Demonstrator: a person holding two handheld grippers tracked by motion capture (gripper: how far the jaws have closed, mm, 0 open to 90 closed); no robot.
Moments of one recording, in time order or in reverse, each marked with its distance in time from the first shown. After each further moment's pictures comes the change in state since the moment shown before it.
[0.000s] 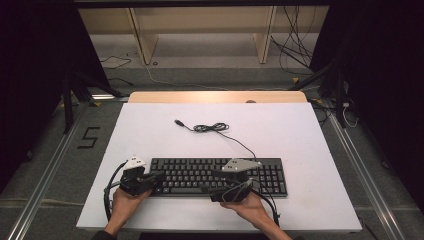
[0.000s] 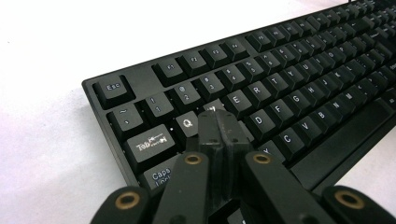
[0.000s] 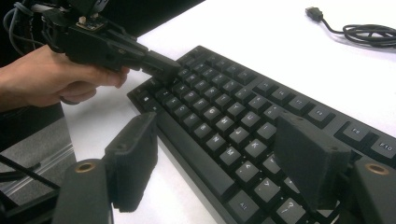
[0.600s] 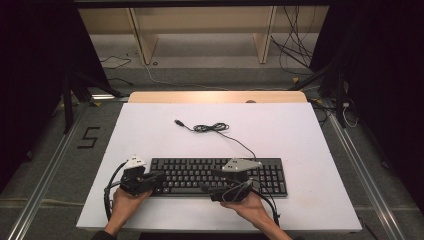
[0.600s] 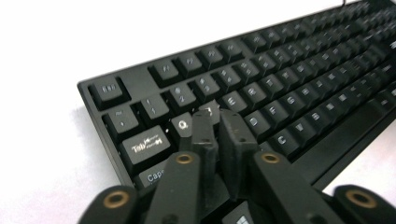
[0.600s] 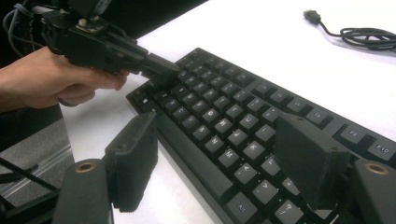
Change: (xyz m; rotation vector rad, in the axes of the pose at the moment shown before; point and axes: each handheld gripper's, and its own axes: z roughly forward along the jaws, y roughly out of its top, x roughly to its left) left arm -0.001 0.002 -0.003 -0.016 -0.015 -0.006; right arm 0.000 0.001 -0.001 -0.010 -0.005 -0.002
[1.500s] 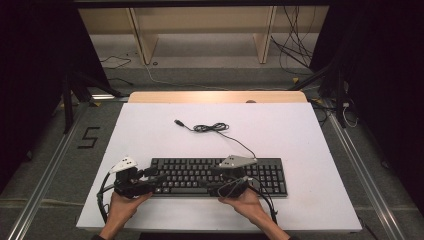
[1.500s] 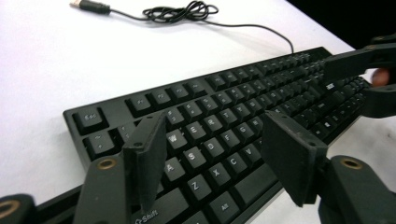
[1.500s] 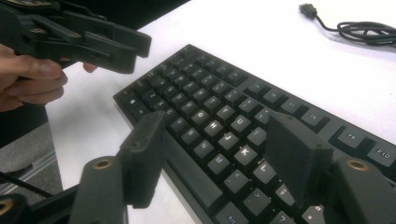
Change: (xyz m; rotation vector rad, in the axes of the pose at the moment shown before) left arm -0.007 0.001 -0.022 -0.139 -0.094 -0.042; right arm -0.007 0.002 0.014 0.026 -0.015 0.008
